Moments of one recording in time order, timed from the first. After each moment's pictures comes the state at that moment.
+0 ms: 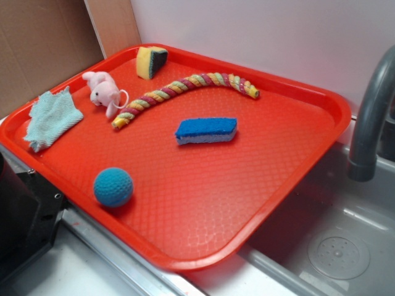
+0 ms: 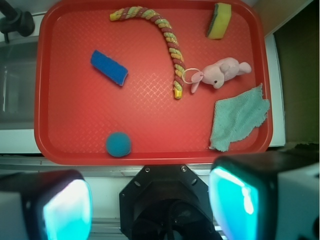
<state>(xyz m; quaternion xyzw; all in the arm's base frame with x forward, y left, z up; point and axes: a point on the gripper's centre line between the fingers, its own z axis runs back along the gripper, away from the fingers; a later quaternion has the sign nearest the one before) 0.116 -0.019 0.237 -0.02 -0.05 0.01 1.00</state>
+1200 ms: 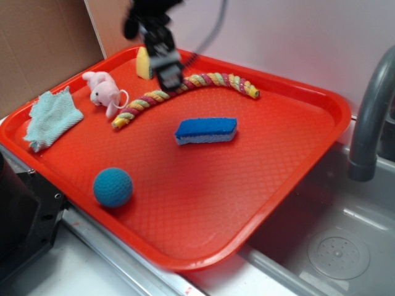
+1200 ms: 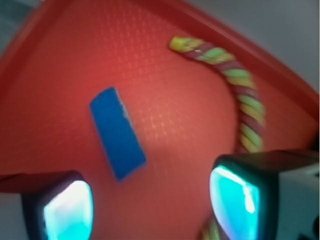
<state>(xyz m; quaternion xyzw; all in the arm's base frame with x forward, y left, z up) 0.249 -0.056 0.079 0.00 -0.05 -0.28 0.96</state>
